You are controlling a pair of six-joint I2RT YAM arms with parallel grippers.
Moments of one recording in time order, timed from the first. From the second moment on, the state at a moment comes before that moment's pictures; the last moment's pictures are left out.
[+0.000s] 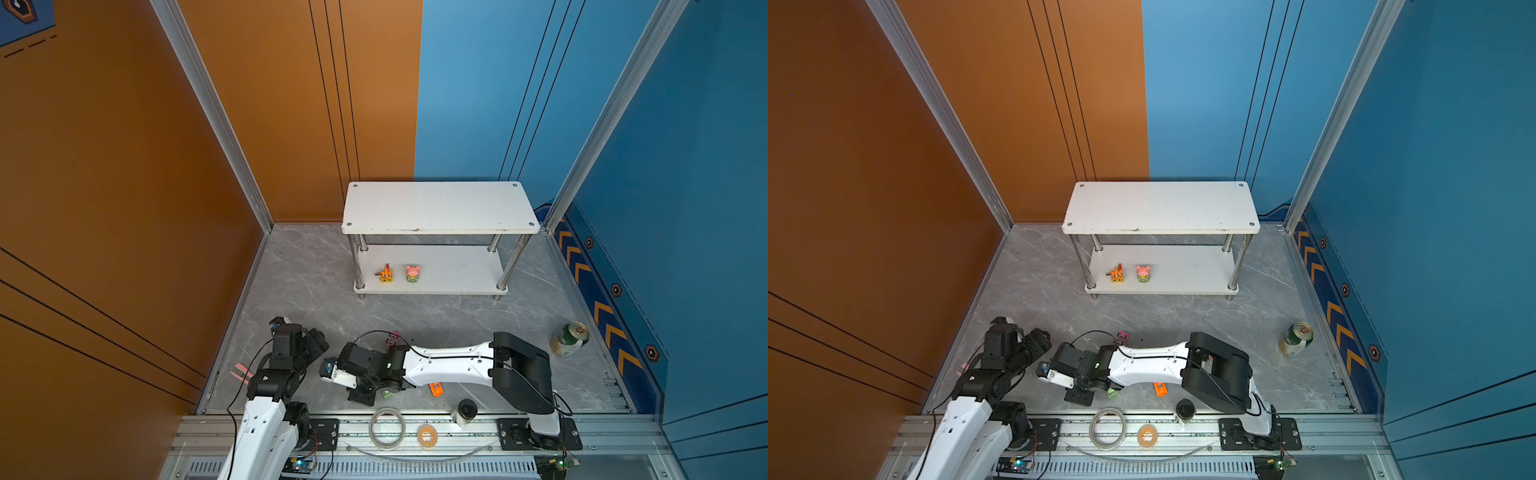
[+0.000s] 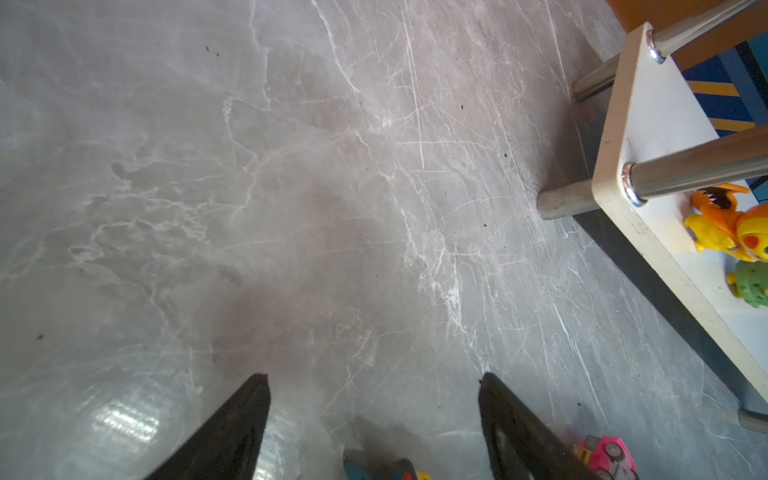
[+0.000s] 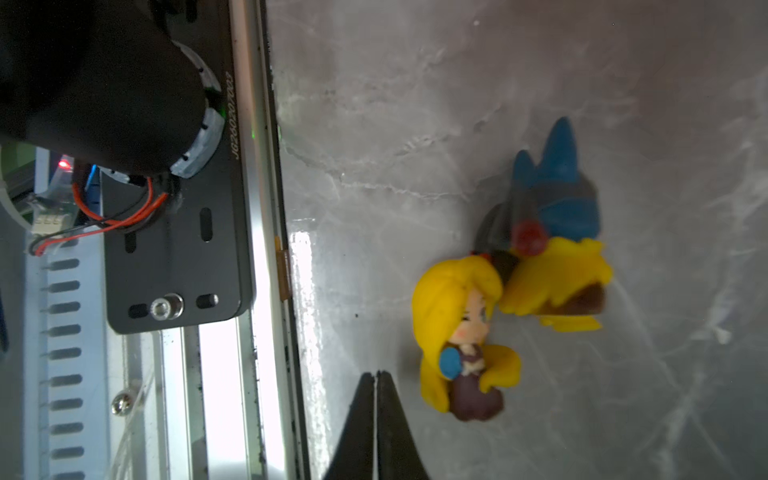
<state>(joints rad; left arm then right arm) -0.04 0.56 0.32 -0.58 -0.03 -0.72 1.31 2.00 1.43 -0.43 -0.09 -0.08</state>
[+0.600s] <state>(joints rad) -0.01 0.57 0.32 -0.59 -0.02 -0.70 1.26 2.07 1.53 -0.45 -0.12 -0.11</state>
